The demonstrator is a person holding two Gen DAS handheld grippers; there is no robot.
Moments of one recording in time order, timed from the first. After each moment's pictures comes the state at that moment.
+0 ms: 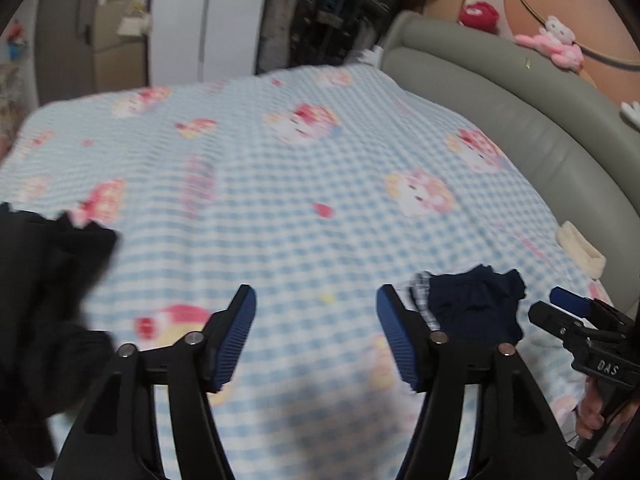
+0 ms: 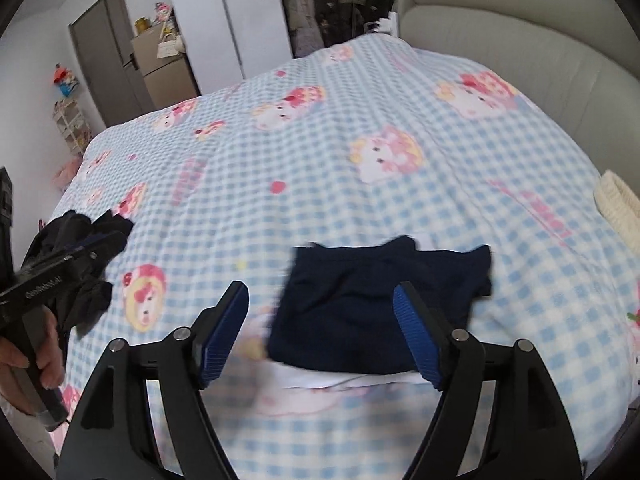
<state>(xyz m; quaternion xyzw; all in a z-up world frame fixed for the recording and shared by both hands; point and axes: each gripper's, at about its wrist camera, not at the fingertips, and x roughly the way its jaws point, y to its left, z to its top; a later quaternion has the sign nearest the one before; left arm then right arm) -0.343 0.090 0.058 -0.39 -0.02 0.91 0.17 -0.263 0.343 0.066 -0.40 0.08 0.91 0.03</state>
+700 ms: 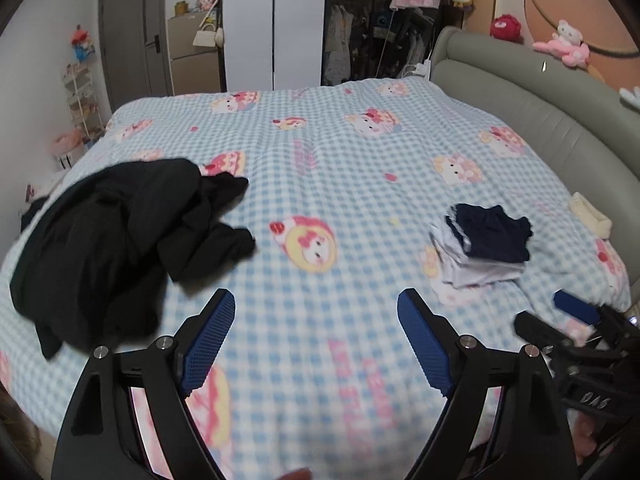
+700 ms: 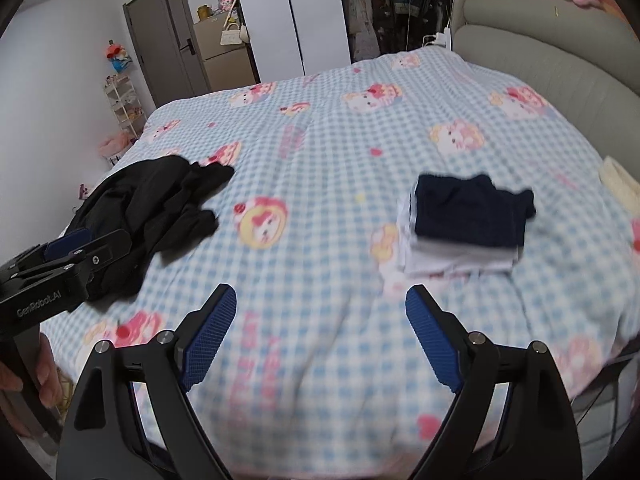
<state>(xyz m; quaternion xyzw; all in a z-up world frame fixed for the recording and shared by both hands) -0.124 -0.009 0.089 -0.38 -0.01 0.92 0.06 -0.097 0.200 0.067 -0.39 0.07 0.92 -0.03</state>
